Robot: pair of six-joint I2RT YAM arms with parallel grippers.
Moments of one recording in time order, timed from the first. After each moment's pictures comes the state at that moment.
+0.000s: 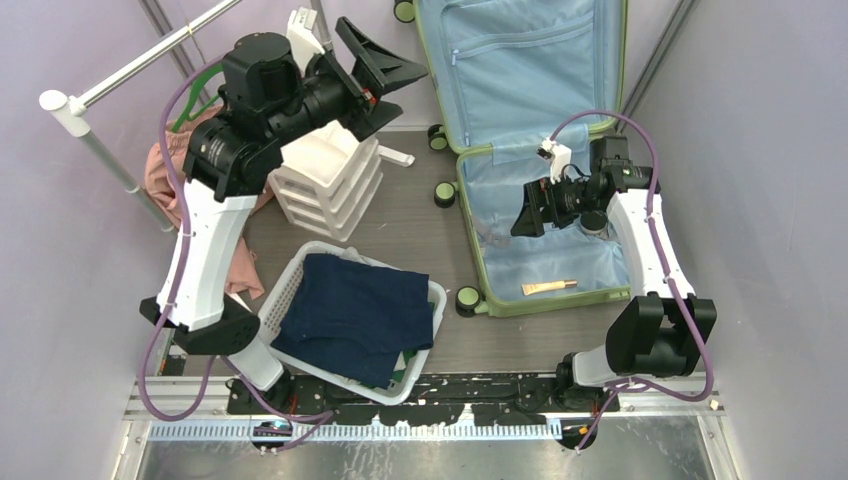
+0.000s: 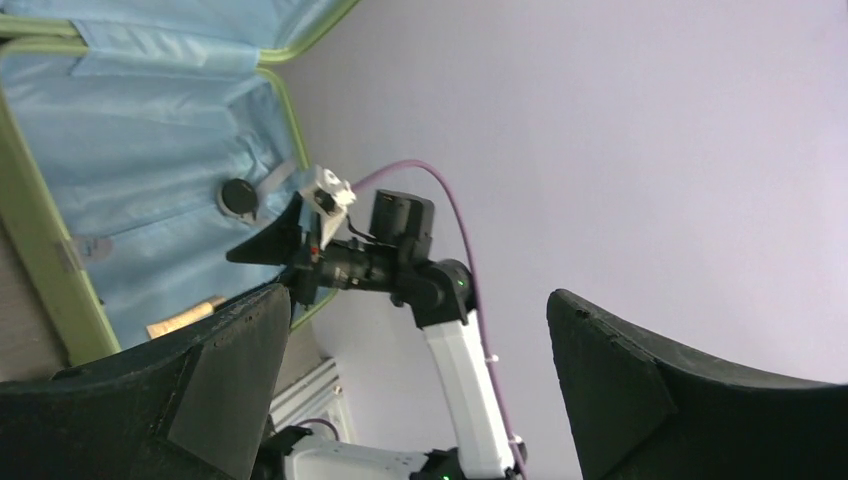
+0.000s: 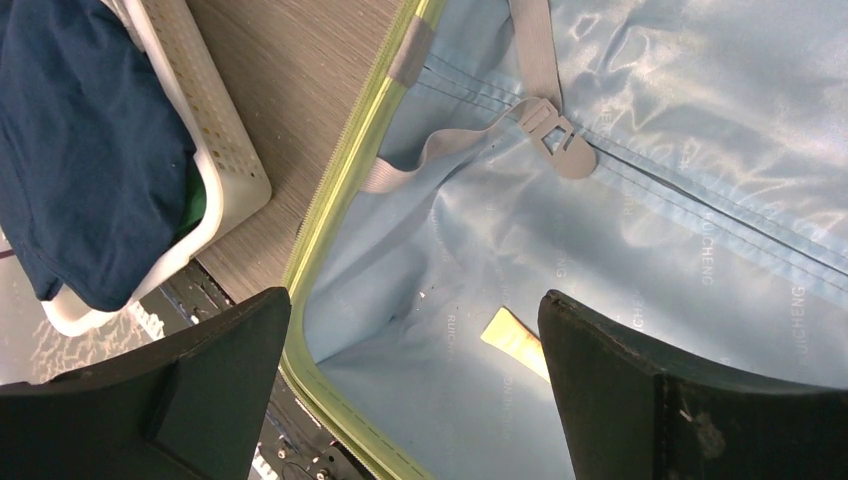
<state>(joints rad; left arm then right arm) -0.59 1.67 2.45 -0.90 0.20 -1.12 -0.07 1.43 1.36 -1.03 -0.74 -0.41</state>
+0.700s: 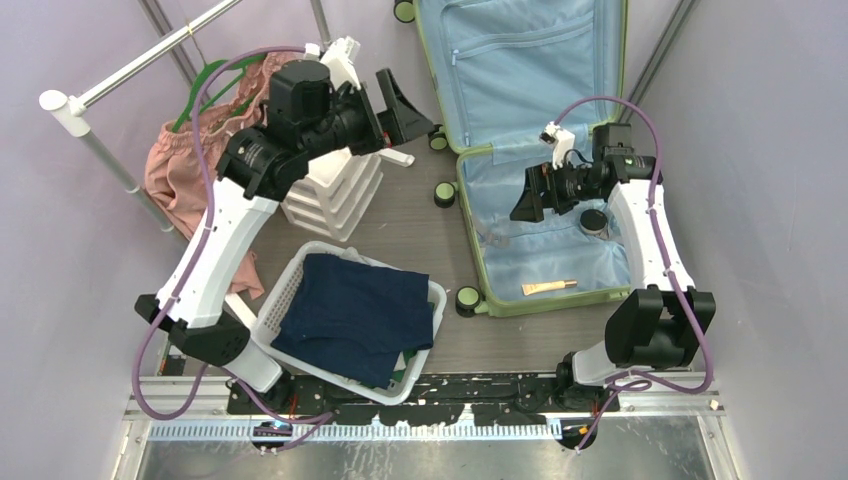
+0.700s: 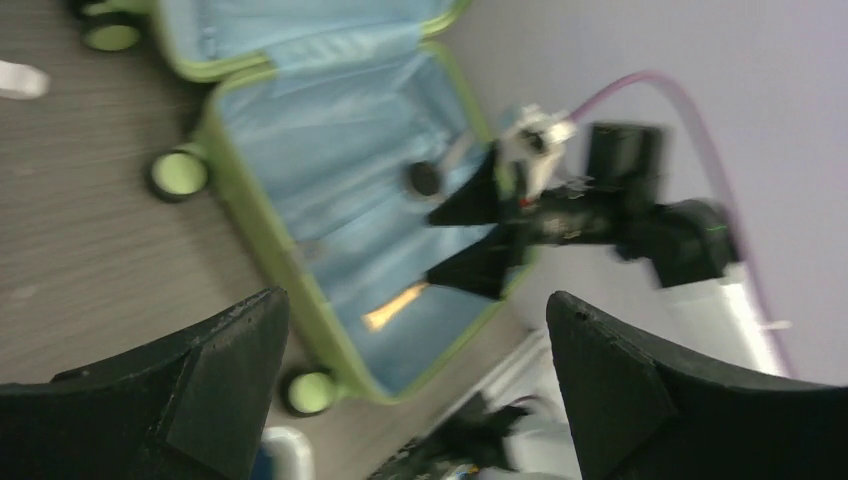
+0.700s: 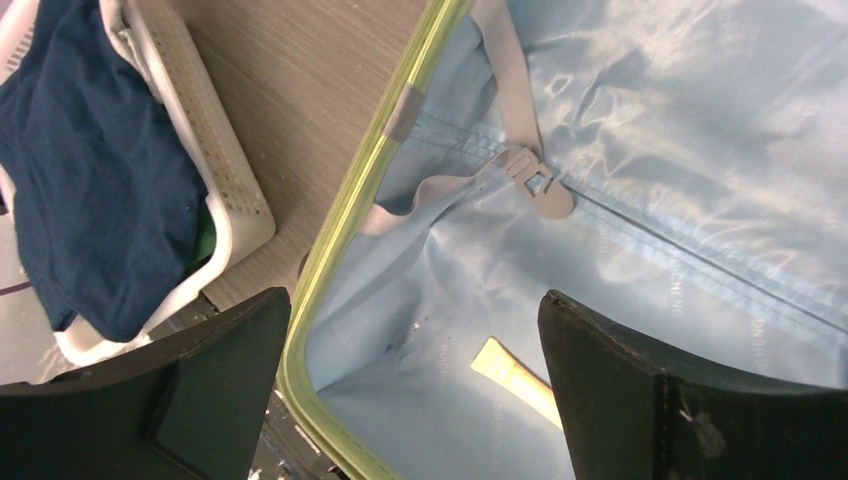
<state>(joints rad) -0.62 1.57 2.15 -0.81 0.17 -0.77 -0.07 1.48 1.44 -1.01 -0.76 -0.37</state>
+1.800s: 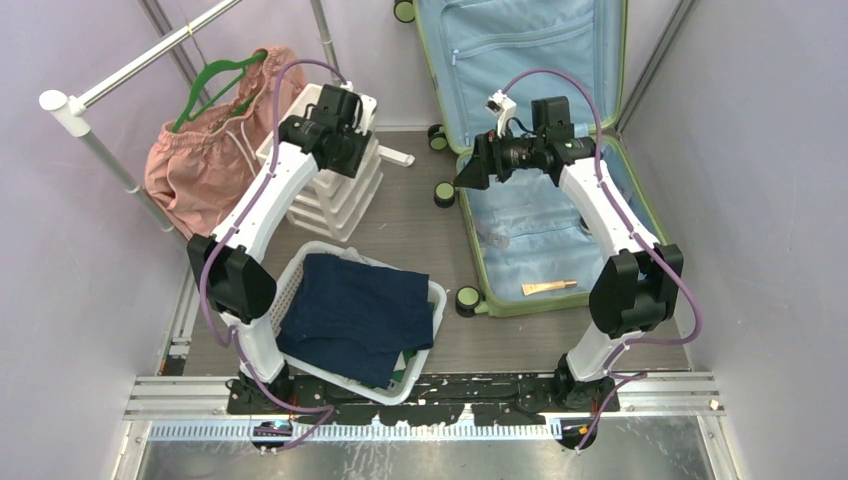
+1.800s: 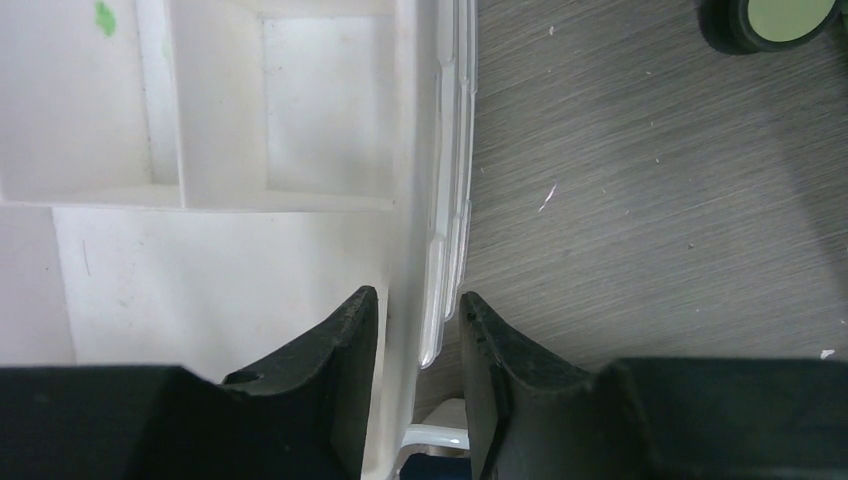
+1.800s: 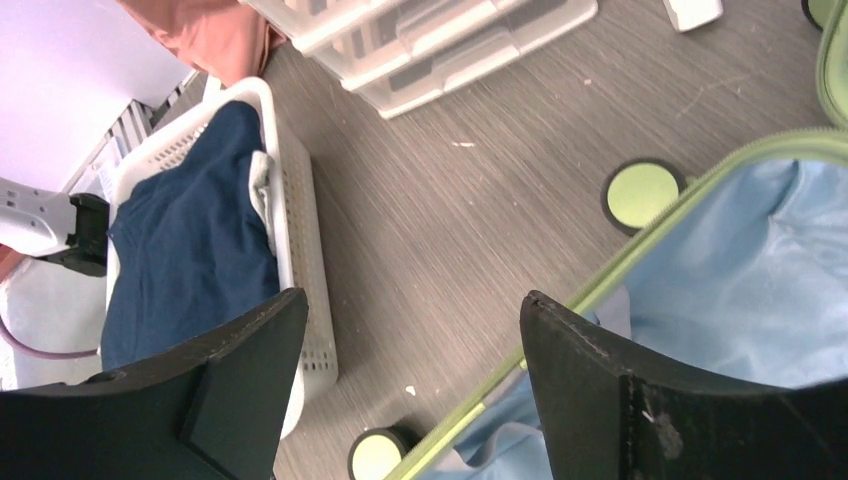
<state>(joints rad) -0.41 1.84 1.95 -0.98 -0.18 0.07 0.19 1.68 1.58 -0.61 -0.87 -0.10</state>
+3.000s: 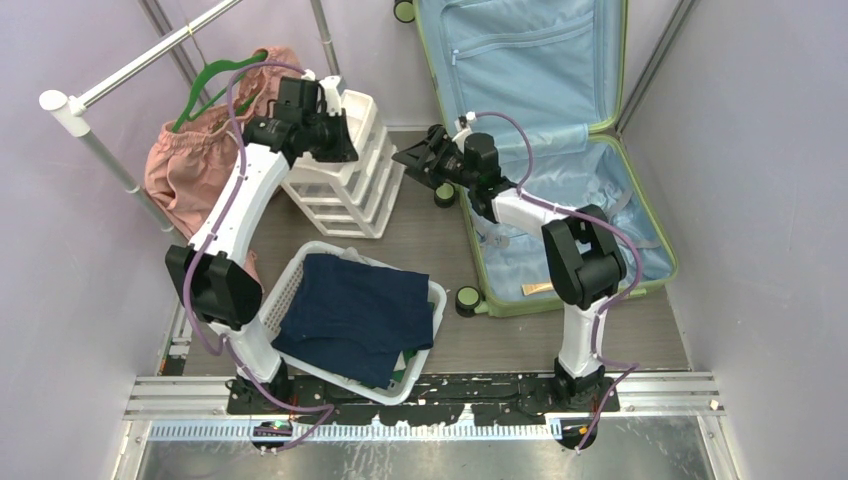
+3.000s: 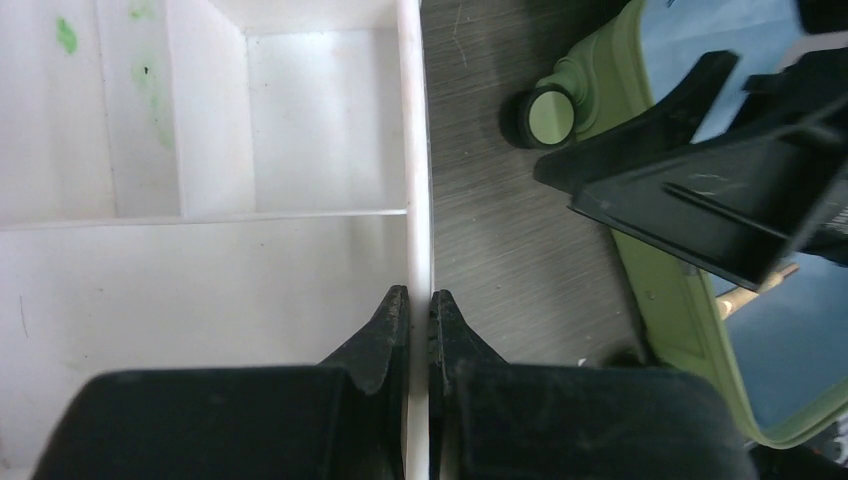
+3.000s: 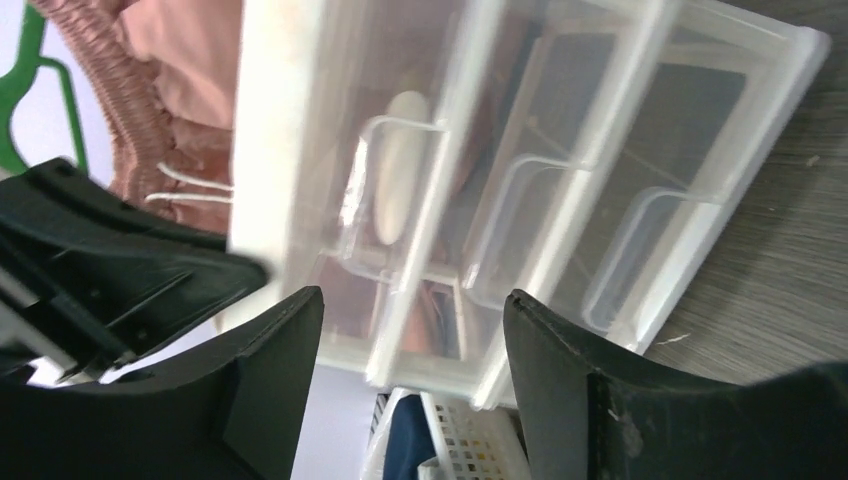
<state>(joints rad) -0.28 1.77 1.90 -0.84 0.20 -0.17 0.45 1.93 1.32 0.49 -0.46 1.11</state>
